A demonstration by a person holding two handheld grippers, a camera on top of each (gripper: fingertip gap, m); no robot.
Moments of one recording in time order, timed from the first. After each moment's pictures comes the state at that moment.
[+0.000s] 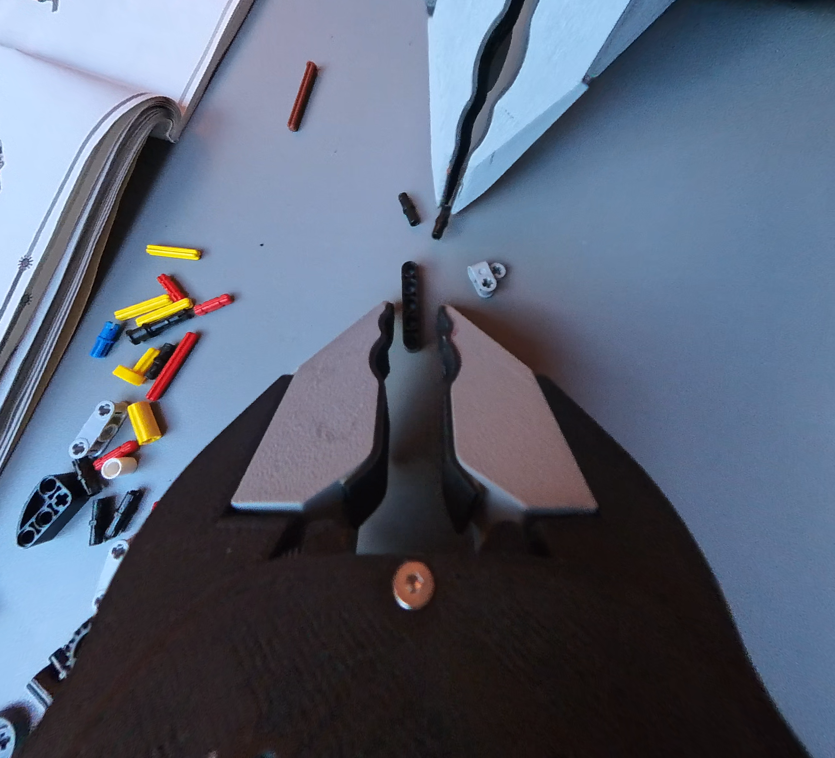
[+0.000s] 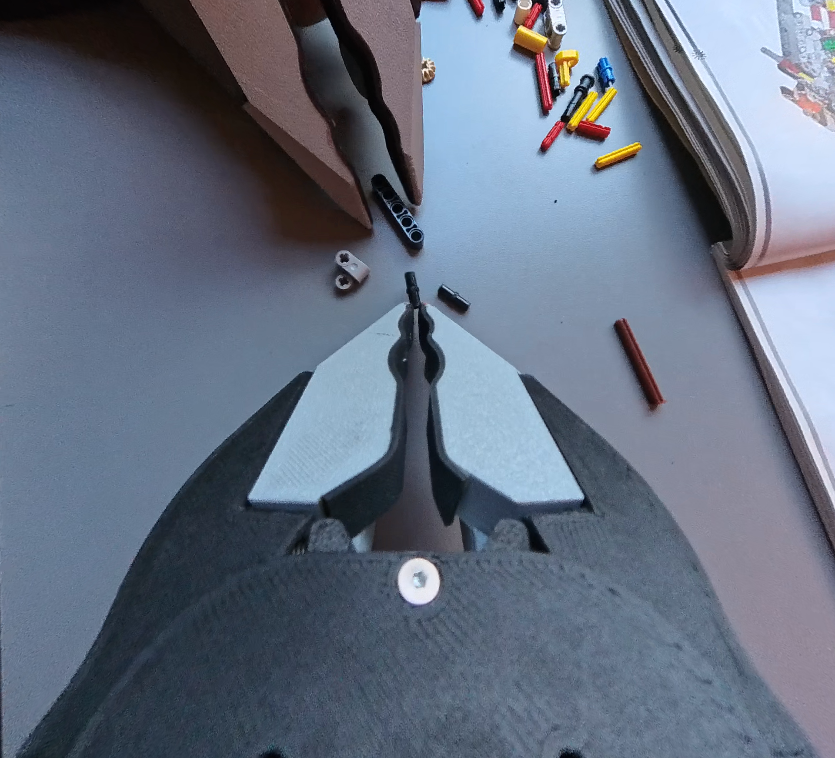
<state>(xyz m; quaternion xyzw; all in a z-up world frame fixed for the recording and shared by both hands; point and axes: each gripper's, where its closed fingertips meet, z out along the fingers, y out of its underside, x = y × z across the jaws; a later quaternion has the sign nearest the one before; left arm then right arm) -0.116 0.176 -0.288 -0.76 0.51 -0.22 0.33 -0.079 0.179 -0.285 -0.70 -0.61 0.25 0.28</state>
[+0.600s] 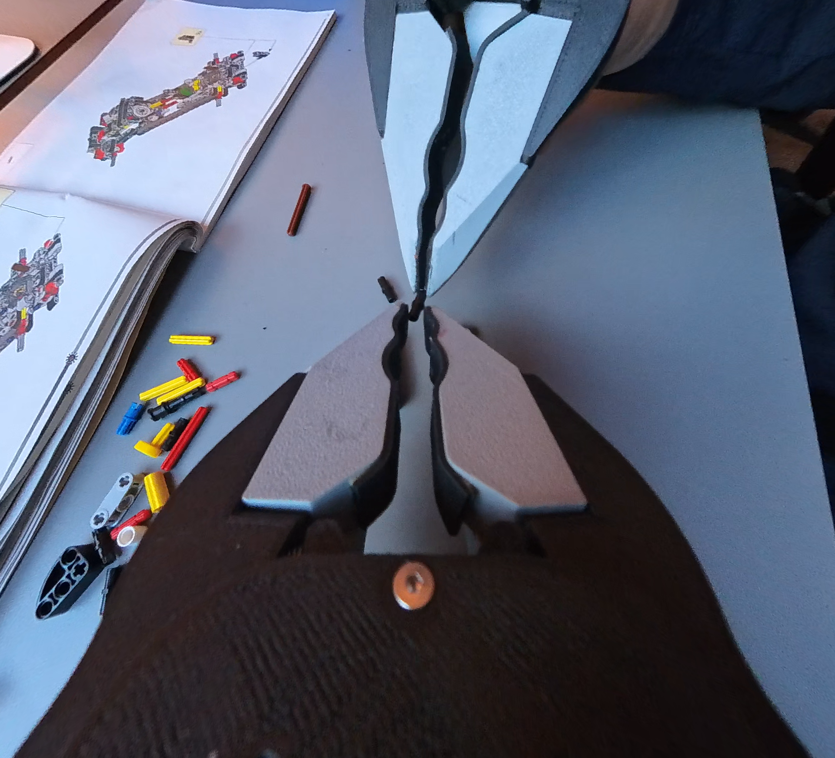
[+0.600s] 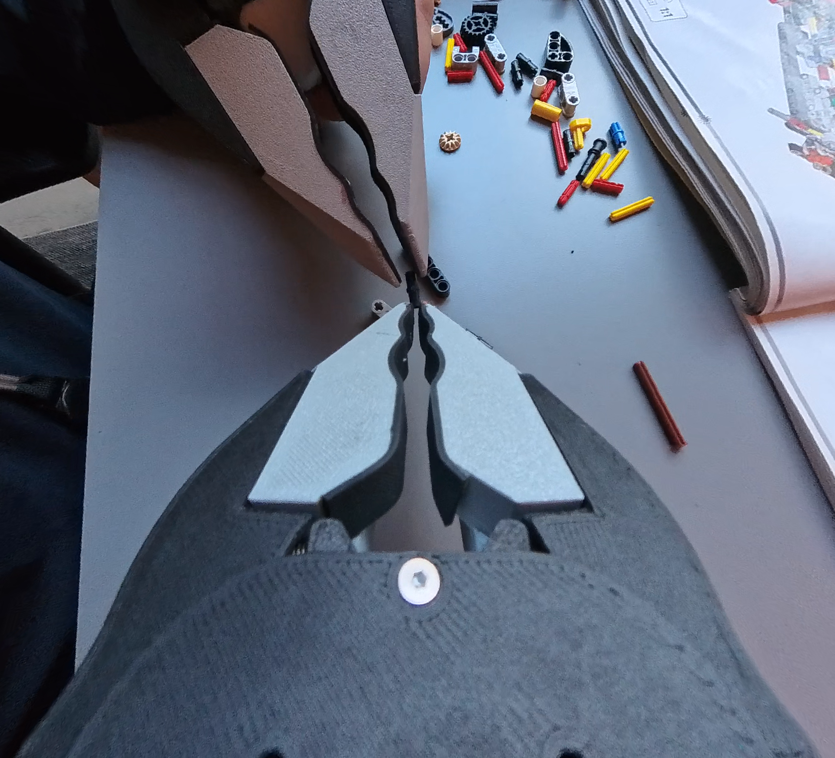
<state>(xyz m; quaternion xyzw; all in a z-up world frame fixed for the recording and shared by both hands) -0.094 0.170 -0.256 -0.71 0.52 -0.25 0.40 -0.097 0.168 -0.262 -0.69 -0.59 0.31 0.28</state>
